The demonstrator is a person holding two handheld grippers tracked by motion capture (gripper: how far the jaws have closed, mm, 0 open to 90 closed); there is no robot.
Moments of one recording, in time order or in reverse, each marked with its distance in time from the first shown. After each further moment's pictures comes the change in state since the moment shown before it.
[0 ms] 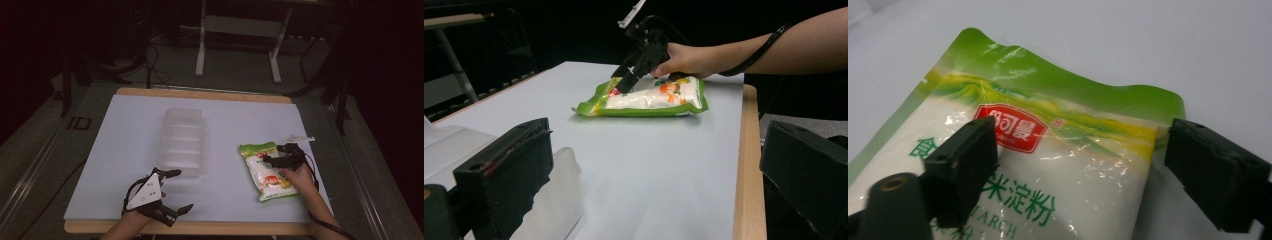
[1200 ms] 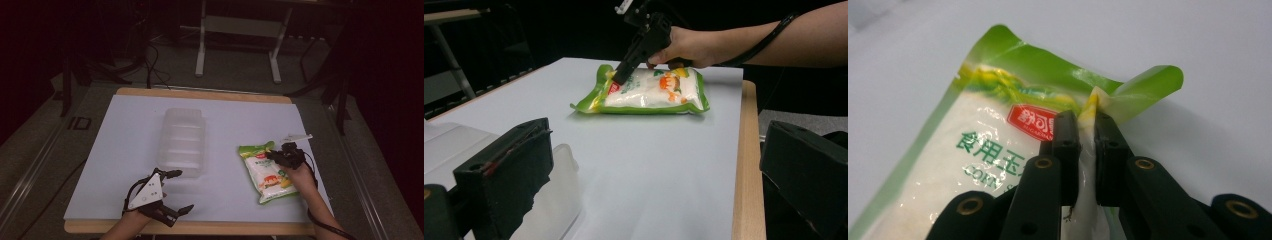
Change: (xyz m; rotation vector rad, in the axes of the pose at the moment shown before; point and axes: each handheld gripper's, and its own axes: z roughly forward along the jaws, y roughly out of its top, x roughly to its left) left arm 0.000 -0.001 0.002 0.012 -0.006 -0.002; right arm 0.019 0.016 -0.014 0.065 0.017 -0.034
